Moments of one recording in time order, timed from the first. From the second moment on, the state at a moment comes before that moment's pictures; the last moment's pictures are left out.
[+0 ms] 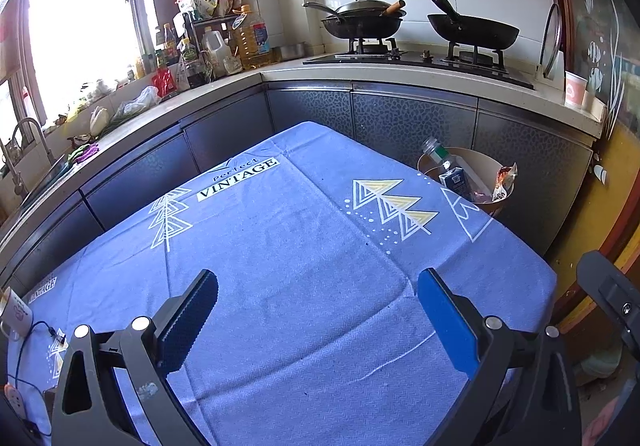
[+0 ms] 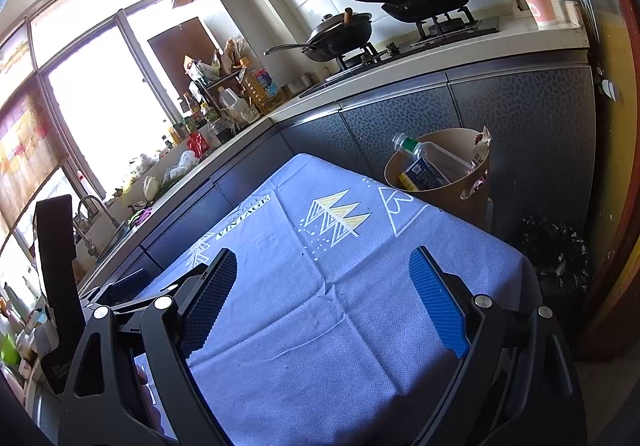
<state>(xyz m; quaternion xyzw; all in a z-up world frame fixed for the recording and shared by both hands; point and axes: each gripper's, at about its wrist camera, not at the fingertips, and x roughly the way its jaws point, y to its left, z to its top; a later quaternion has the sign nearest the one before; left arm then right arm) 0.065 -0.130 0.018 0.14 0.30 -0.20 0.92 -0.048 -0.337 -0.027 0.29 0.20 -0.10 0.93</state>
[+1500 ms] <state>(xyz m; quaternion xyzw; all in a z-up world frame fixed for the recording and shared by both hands) 0.064 -0.124 0.020 0.14 0.29 -0.20 0.93 -0.051 -0.337 -0.030 0.29 0.20 -0.10 0.93</state>
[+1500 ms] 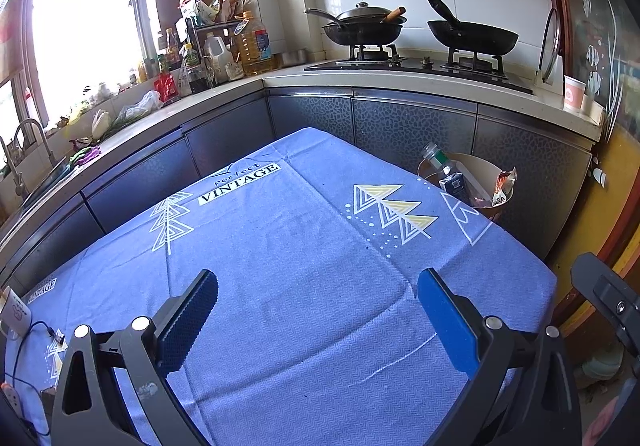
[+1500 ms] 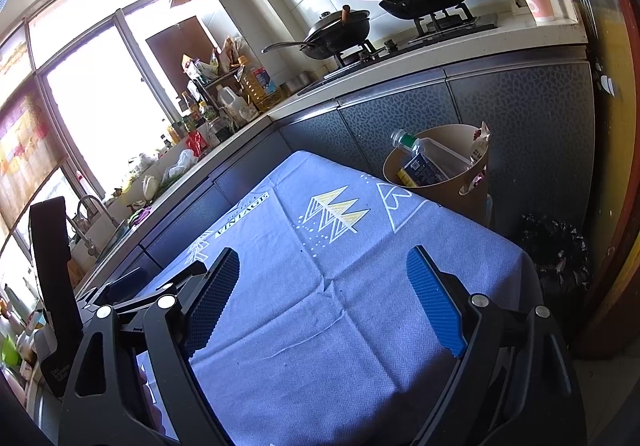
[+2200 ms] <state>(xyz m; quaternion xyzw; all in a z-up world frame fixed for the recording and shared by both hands) 0.066 -0.125 0.018 0.14 0.29 -0.18 0.93 -0.054 -0.335 -0.029 0.29 0.20 -0.10 0.93</state>
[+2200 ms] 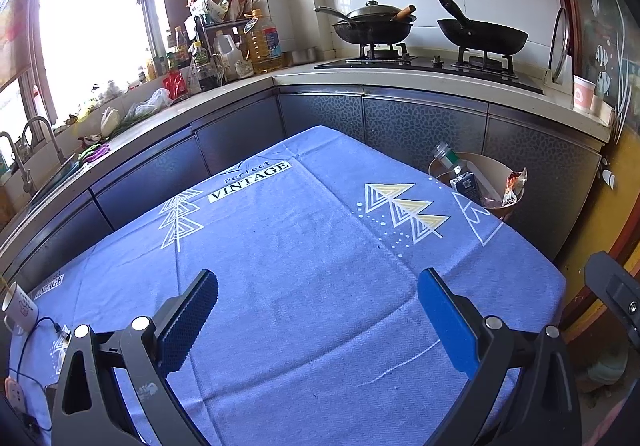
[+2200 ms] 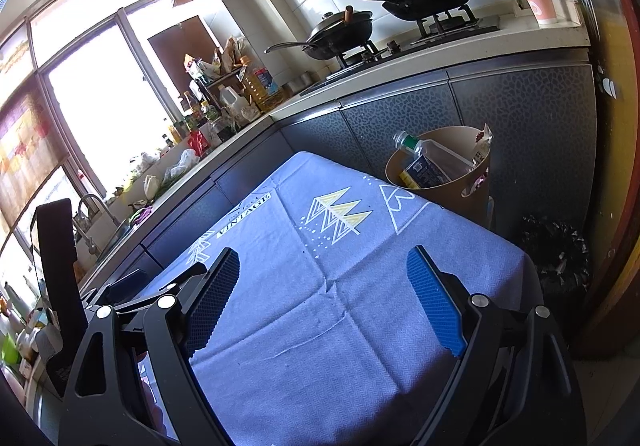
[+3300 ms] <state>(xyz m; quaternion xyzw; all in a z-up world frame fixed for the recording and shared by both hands) 0.064 -0.126 0.018 0.14 0.29 -0.17 0.93 -0.042 -0.337 -0.028 0.29 0.21 -0.09 0.93</state>
